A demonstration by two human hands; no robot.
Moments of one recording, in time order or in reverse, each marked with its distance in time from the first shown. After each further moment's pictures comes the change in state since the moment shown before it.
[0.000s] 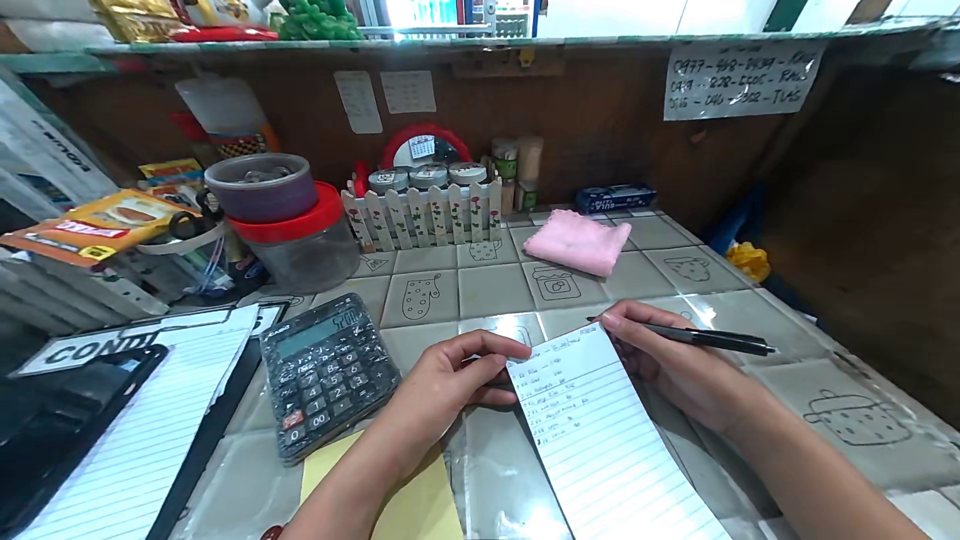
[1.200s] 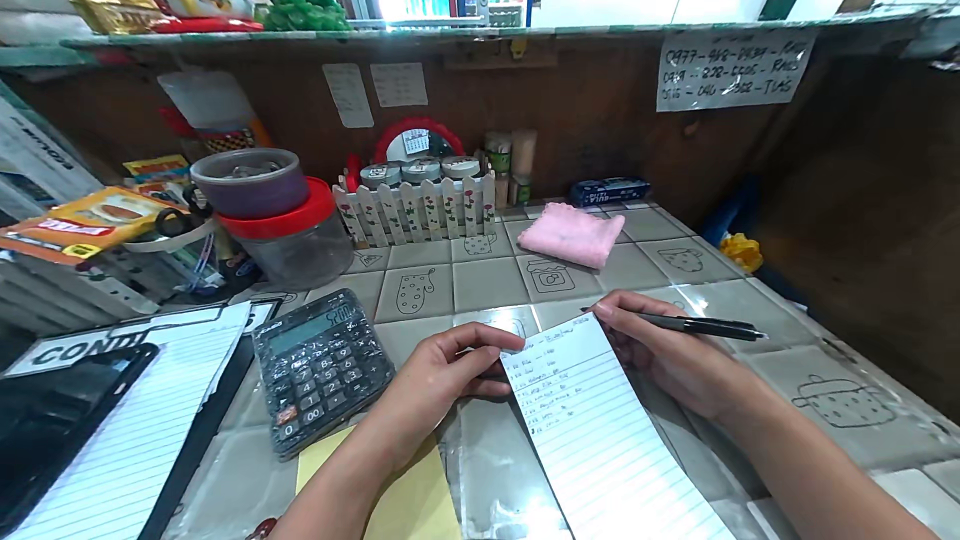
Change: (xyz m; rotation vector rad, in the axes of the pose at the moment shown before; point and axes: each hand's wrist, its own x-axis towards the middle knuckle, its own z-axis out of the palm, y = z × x) left_hand 0.000 -0.001 -0.001 0.017 -0.006 0.004; right_hand -0.003 -0.002 0.001 -0.004 0.010 -0.022
